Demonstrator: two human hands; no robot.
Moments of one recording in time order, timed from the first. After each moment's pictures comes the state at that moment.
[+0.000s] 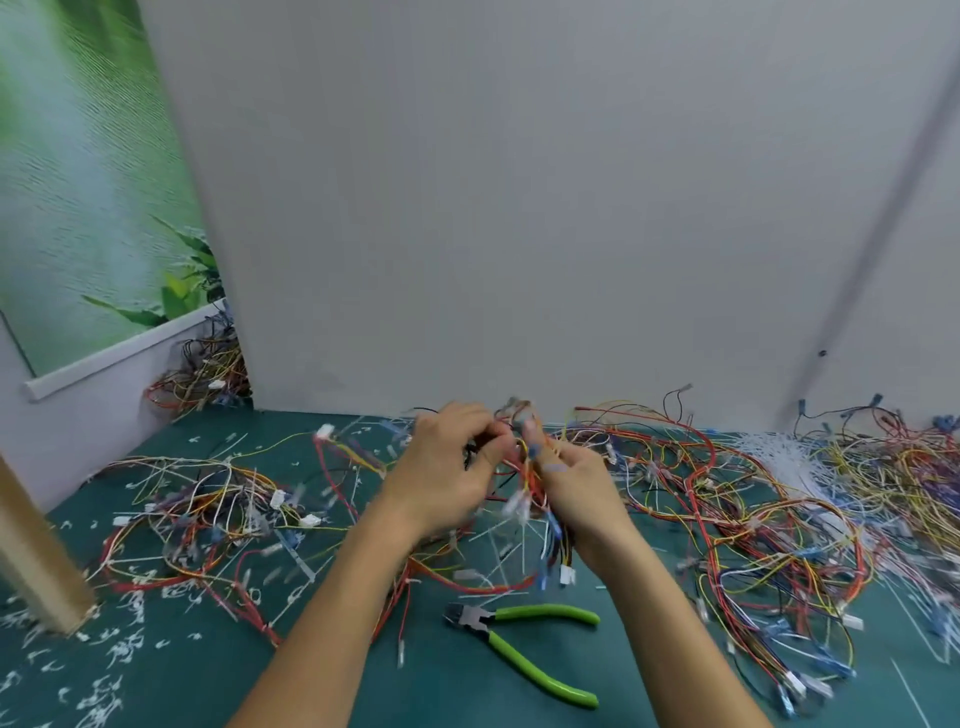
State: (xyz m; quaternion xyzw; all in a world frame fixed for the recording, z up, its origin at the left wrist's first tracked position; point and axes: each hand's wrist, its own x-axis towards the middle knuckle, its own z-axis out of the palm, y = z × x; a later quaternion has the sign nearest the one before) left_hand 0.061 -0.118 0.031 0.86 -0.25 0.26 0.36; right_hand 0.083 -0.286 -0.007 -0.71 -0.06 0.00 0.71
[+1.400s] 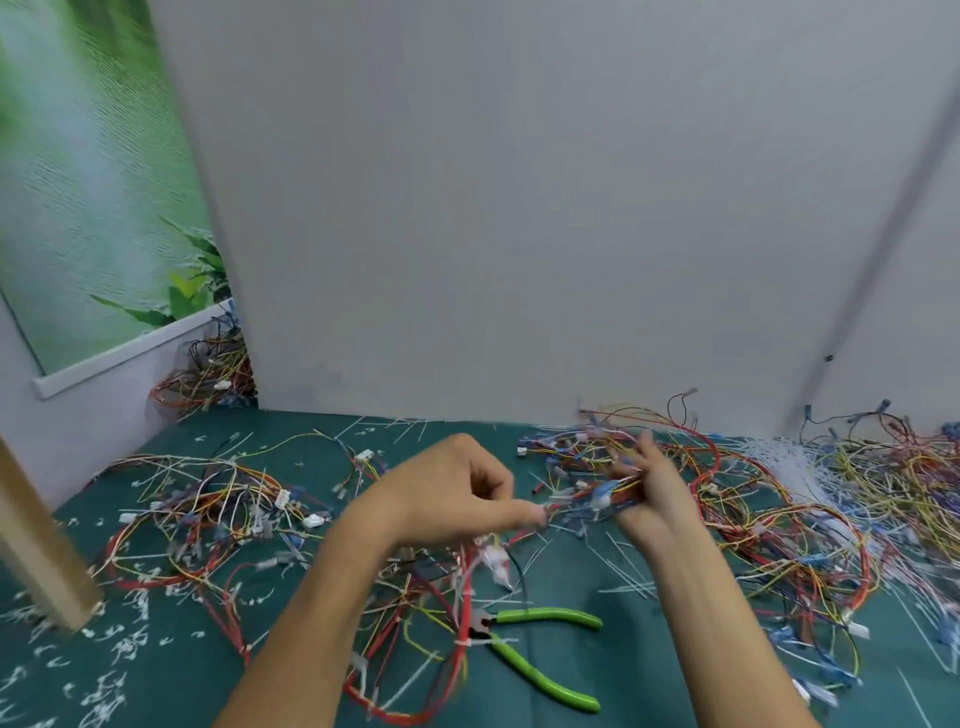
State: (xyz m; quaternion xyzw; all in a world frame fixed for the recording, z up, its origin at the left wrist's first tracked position) left_hand 0.043 -0.109 0.048 0.89 -0.27 -0.03 0.38; right_hand 0.109 -0.344 -0.007 -0.27 0.13 0.02 0.95
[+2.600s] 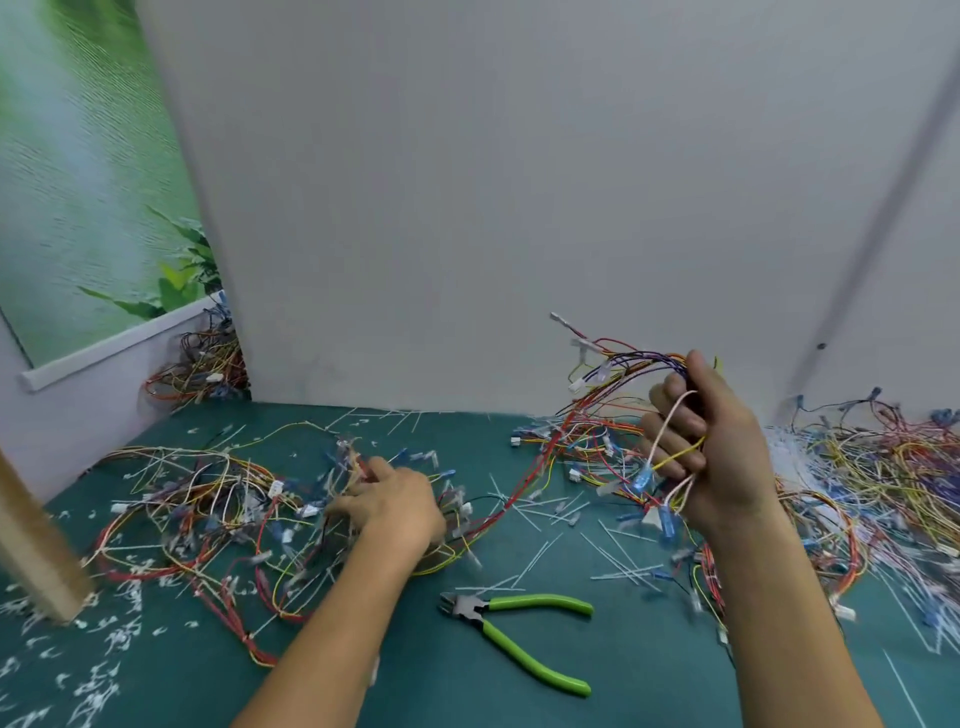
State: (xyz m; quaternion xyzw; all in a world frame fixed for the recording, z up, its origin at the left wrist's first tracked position) left_hand 0.090 -0.109 -0.027 0.98 0.19 -0.10 0.03; right_hand 0.058 -0.366 0.059 -0.42 -0.14 0.00 0.90
